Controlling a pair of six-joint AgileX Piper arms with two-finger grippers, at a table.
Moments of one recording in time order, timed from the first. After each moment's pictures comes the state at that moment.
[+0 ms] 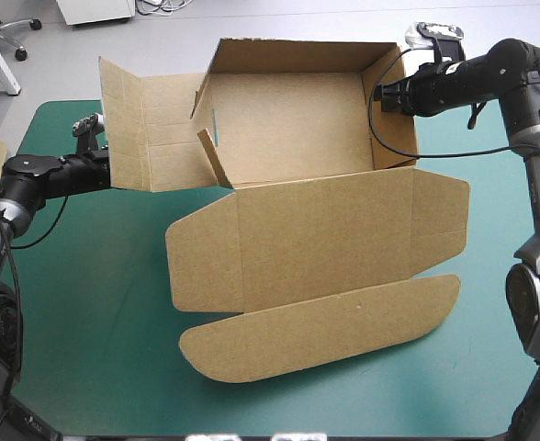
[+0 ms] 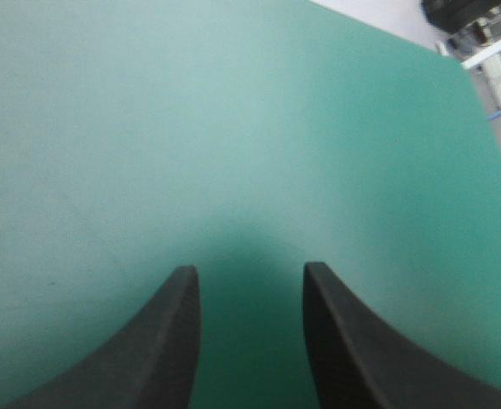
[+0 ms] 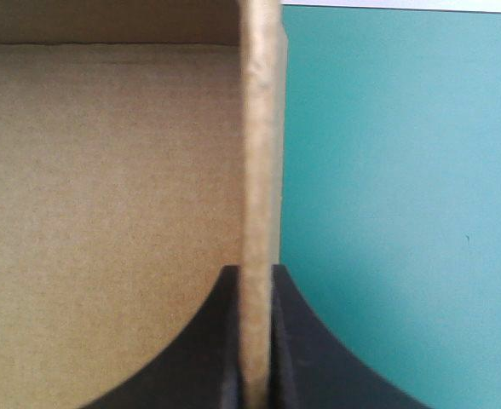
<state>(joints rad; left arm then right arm) 0.17 1.71 -1.30 -1.18 0.89 0.84 0.05 1.89 -2.13 0.51 1.17 -0.19</state>
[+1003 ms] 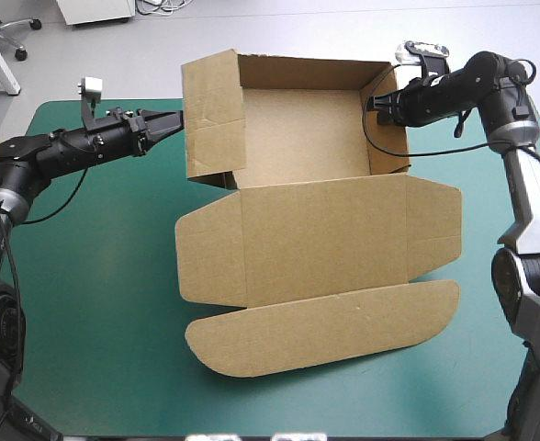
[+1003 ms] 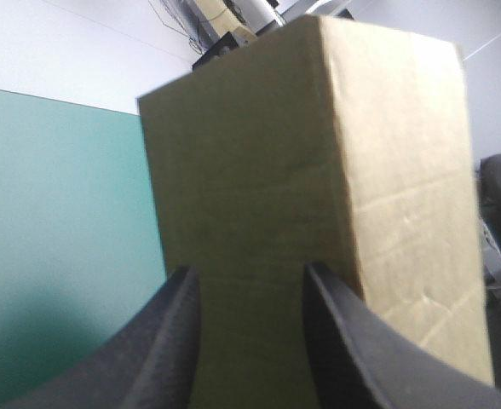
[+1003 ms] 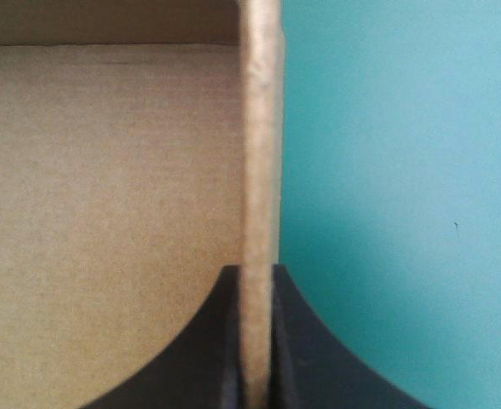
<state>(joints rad) 0.15 1.72 -1.41 -1.56 1.17 0.94 0.05 2.00 -2.13 0.47 1.13 -0.17</state>
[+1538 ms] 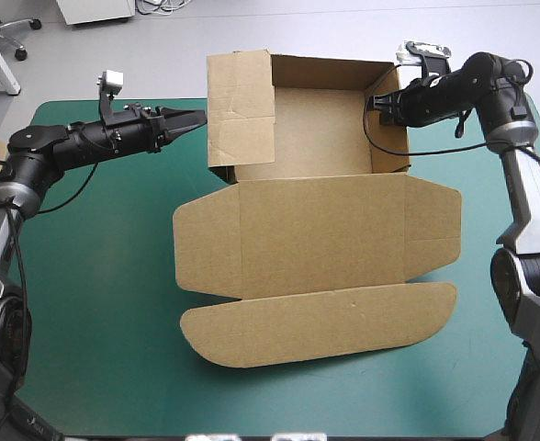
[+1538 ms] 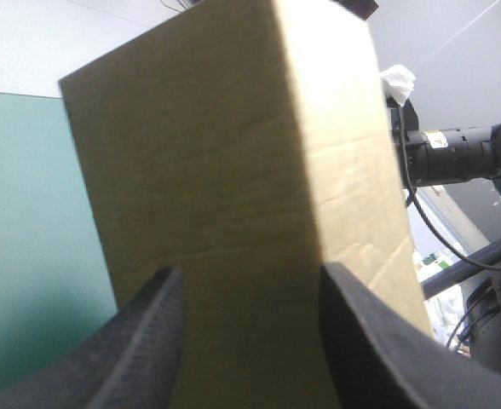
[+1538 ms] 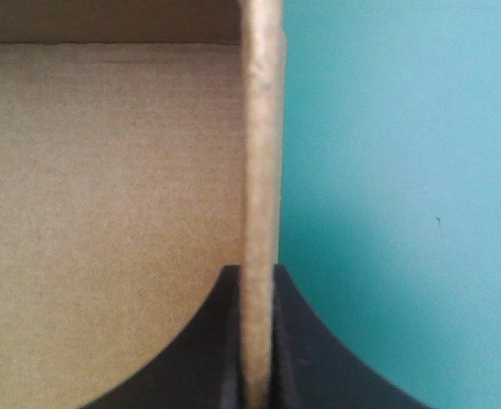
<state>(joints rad) 0.07 1.72 -1.47 -1.50 1.12 0.93 0.06 2.00 -2.13 0.43 1.12 -0.12</state>
